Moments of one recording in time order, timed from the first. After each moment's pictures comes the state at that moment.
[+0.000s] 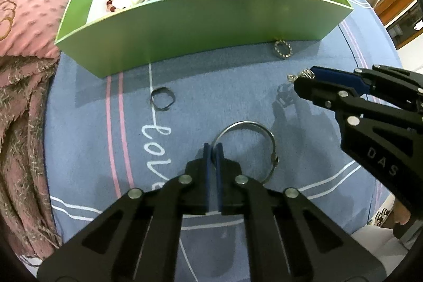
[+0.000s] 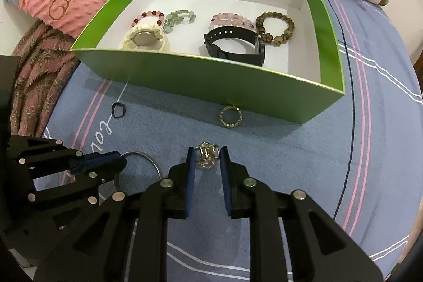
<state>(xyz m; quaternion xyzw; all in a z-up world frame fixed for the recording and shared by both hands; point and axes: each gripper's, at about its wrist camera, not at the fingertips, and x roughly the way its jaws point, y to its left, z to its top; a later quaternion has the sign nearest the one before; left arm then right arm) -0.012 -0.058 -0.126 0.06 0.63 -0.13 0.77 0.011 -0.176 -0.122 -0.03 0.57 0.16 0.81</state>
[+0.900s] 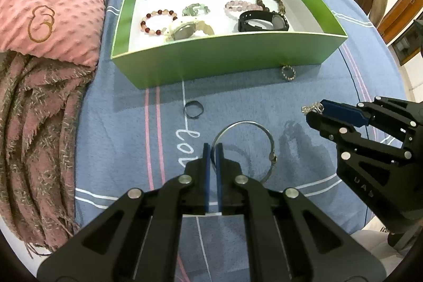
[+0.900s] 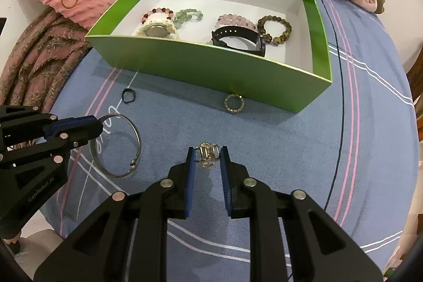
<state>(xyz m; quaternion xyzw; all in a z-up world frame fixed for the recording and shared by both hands) -0.023 -0.036 -0.085 0.05 0.59 -0.09 0.80 -0.010 -0.175 -0.107 -0.07 0.56 0.16 0.81</state>
